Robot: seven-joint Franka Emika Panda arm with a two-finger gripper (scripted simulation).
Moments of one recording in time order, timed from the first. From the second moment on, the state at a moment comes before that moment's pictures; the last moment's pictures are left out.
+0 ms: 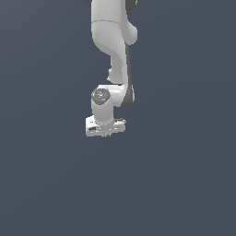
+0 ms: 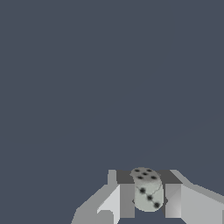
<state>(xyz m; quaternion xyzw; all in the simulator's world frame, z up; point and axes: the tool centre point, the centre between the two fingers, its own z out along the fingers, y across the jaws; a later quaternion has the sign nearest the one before) -0.035 -0.063 0.029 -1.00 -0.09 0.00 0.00</state>
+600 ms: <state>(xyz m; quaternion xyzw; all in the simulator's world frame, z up) 0.025 -0.132 0.076 -1.00 -0.09 0.00 0.00</state>
